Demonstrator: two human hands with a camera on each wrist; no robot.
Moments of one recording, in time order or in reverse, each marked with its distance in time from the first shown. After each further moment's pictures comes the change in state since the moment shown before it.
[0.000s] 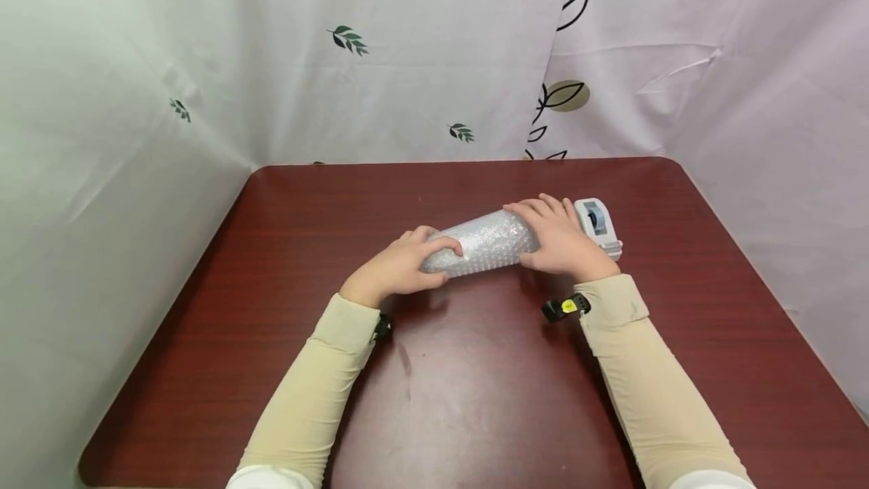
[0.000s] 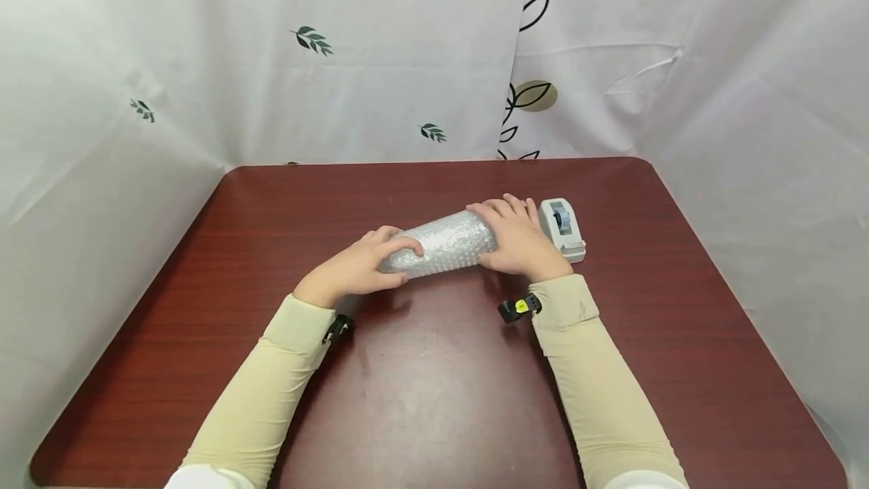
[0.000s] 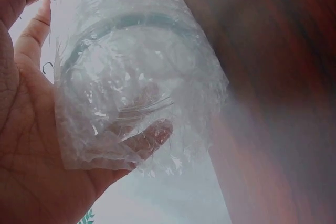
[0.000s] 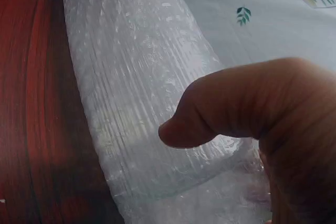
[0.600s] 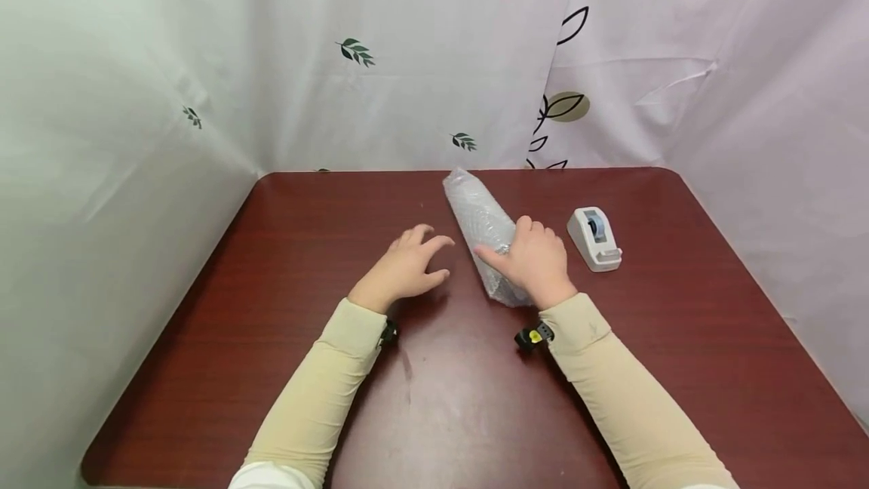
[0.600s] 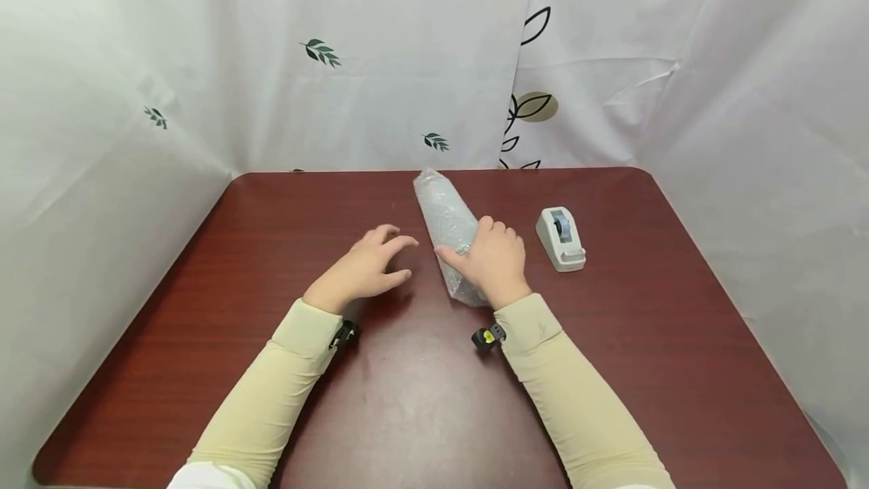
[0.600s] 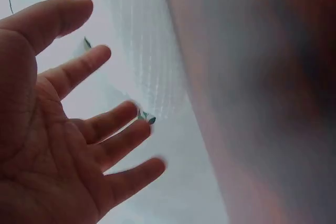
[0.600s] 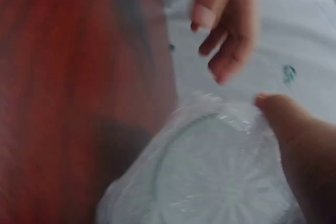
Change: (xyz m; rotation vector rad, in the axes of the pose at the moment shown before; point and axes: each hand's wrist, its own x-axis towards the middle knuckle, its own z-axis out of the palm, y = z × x) left_hand 0.002 0.006 0.005 0.136 0.109 -0.109; right_hand 0.007 -0.058 0.037 -0.222 0.288 0.334
